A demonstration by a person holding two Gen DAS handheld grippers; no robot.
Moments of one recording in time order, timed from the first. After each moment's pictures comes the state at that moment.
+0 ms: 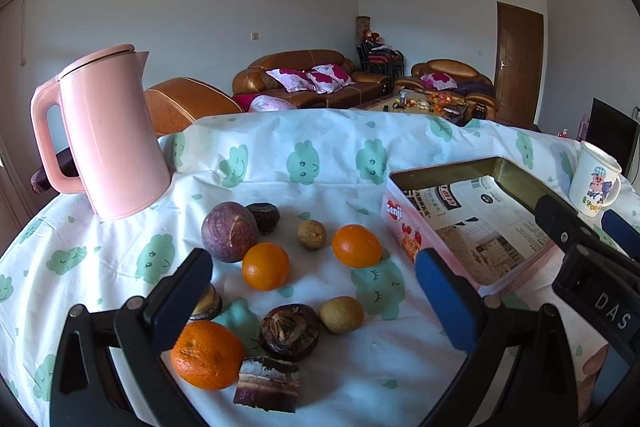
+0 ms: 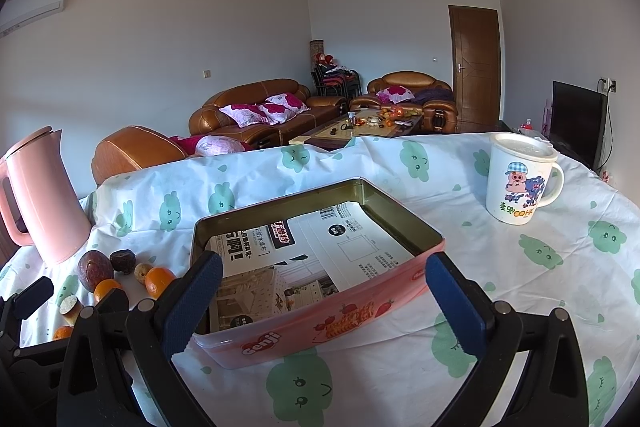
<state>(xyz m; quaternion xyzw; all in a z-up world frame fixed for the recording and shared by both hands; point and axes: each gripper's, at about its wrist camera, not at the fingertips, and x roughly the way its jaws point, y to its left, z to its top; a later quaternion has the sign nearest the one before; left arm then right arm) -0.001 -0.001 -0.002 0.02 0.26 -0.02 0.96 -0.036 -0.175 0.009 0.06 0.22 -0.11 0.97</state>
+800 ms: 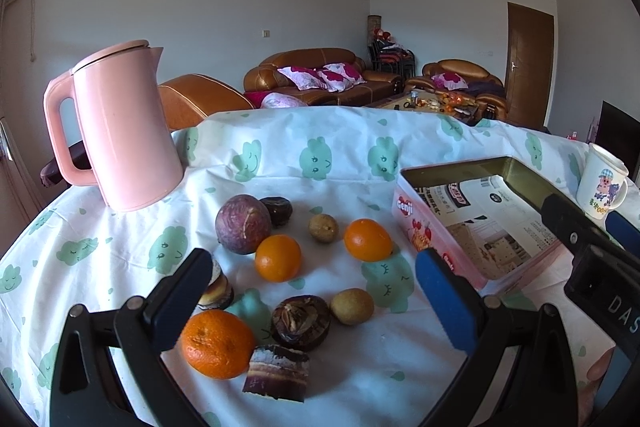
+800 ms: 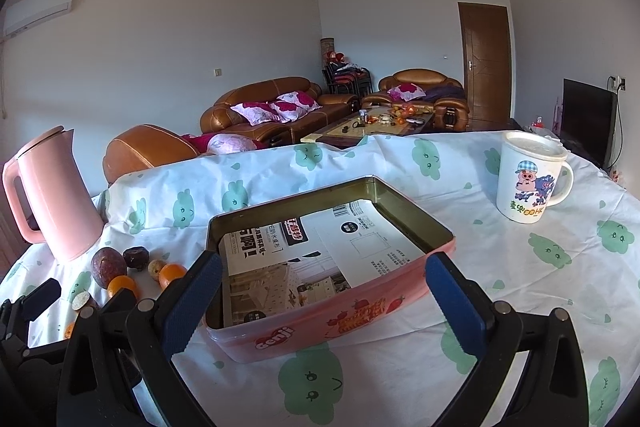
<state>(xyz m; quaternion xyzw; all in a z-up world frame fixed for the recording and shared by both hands) -0.006 0.003 -0.005 0.01 0.27 0.00 0.96 -0.039 -0.174 0.013 0.07 0.23 -0.08 0.97</state>
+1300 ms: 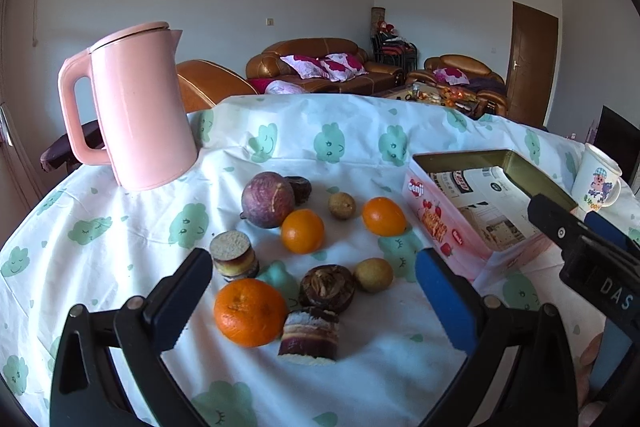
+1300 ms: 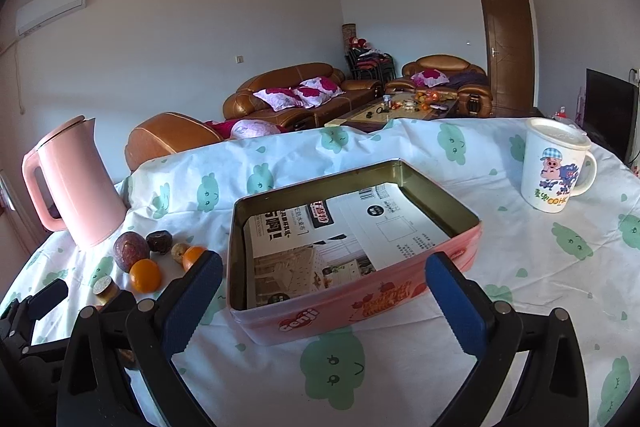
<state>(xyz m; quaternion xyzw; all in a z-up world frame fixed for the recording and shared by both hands) -0.026 0.037 -0.001 -0.01 0.30 -0.01 0.95 -0.036 -0.171 0.009 0.09 0.26 -0.03 0.96</state>
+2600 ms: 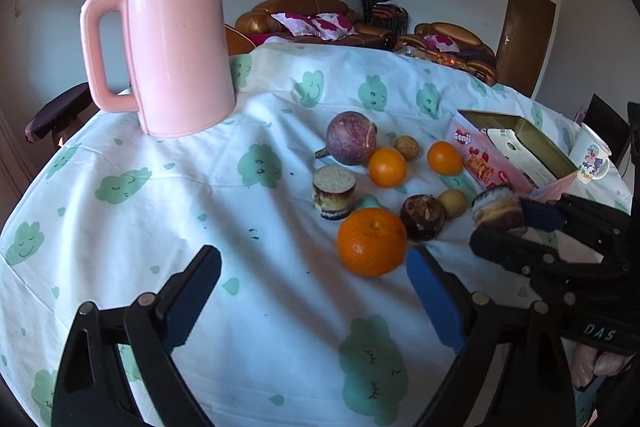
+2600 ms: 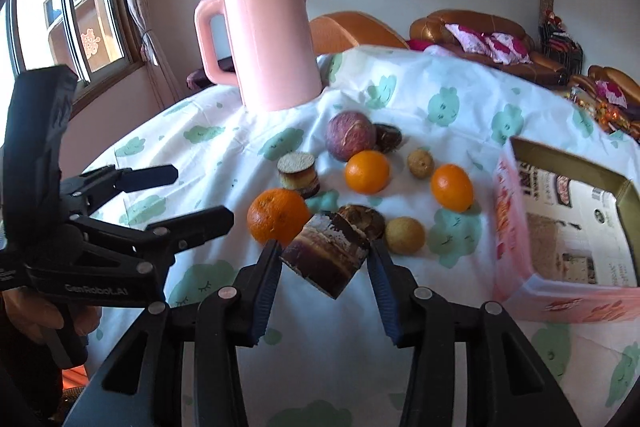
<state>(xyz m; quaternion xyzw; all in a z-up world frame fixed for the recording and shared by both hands) -0.033 0.118 -0.014 -0.02 0.38 -0.06 0.92 -0.038 -0.050 -0.002 -0.04 0.35 0.29 0.89</state>
